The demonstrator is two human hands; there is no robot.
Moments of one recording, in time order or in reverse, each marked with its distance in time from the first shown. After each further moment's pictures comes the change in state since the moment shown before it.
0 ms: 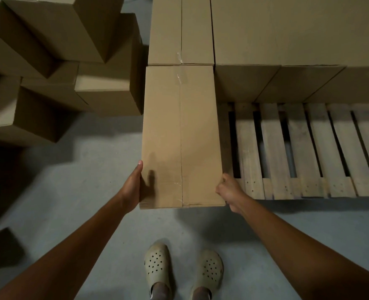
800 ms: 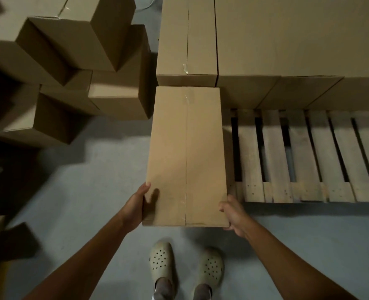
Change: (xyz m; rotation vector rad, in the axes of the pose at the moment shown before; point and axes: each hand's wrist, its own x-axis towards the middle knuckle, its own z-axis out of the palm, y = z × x) left_hand -0.057 -0.019 -0.002 -0.180 0.027 -0.085; right_hand -0.077 0.009 -0.012 0.126 -0.142 0.197
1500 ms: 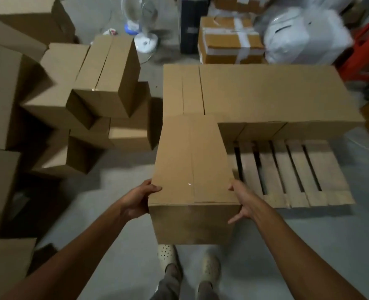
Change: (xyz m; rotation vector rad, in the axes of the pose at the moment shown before) left_hand -0.208 0.200 0.030 0.183 -0.317 -0.037; right_hand -0.277 -0.164 -0.031 0.196 0.084 0.049
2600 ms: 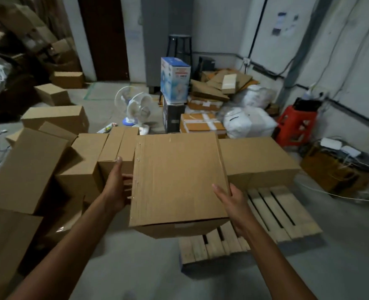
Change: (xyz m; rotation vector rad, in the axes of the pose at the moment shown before) left_hand -0.334 0.109 -0.015 -0.039 0.223 0.410; right_hand -0.319 0.091 0.113 0.104 0.144 -1.004
